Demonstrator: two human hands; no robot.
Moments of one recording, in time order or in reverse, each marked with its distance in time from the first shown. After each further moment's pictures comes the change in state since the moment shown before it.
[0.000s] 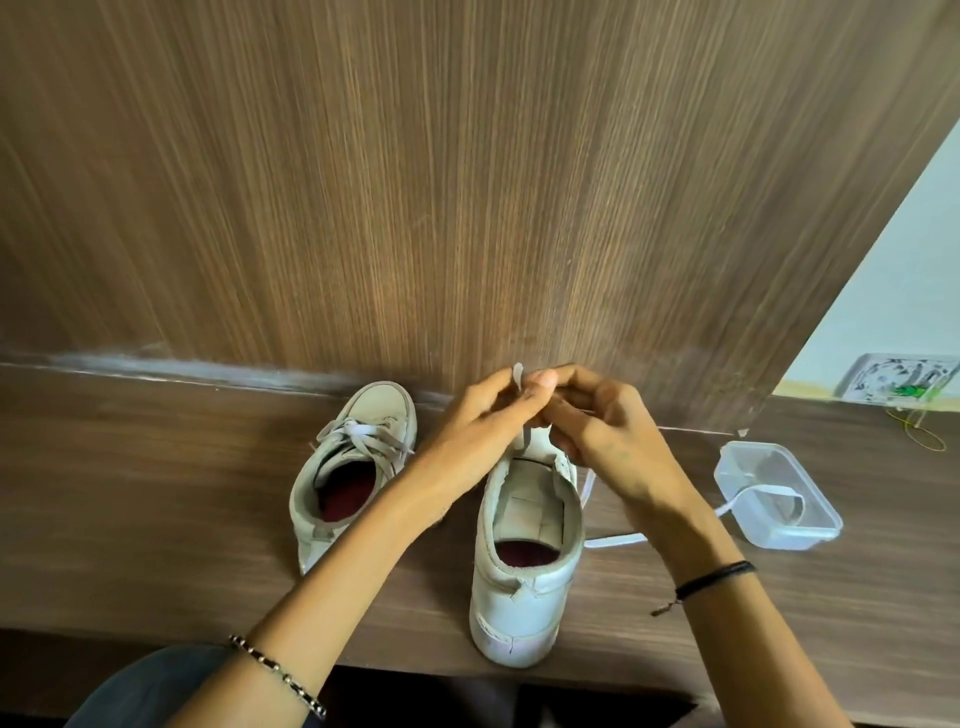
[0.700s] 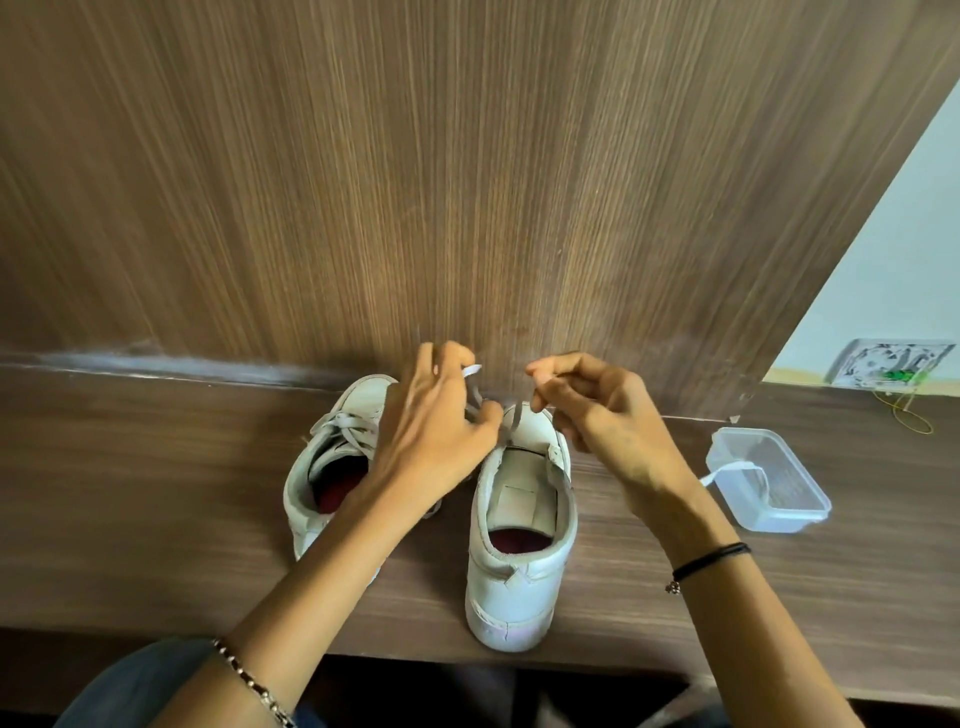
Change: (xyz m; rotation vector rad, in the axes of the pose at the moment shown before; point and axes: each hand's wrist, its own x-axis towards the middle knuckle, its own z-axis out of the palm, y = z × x) left_hand -0.009 0.001 -0.012 0.762 0.309 0.106; right_hand 0.001 0.006 -0.007 0.001 0.055 -0.018
